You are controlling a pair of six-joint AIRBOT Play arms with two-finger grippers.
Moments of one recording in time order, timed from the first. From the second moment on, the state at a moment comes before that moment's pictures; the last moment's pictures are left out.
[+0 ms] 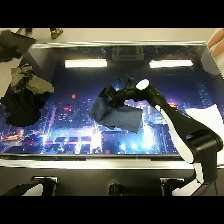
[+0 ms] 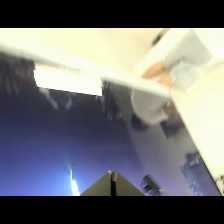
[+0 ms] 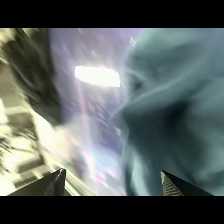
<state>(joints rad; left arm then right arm) 0.12 -1.18 1.64 0.70 -1.01 -1.37 0.35 -1.80 1.54 -0.48 0.92 1.60</state>
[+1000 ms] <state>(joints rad) 0.14 -1.12 1.63 0.76 -1.09 -1.34 0.06 -1.64 1.13 -0.81 1.07 1.61</state>
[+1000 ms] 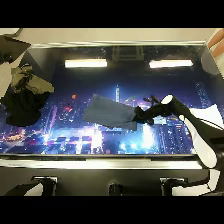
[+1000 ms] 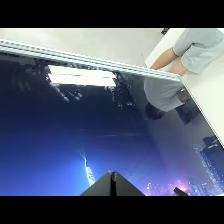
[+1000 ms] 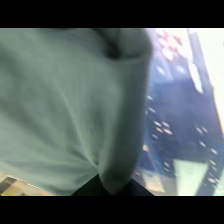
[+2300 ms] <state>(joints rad) 0.14 -1.12 1.63 0.76 -1.15 -1.28 -1.13 -1.25 1.60 -1.11 1.57 1.78</state>
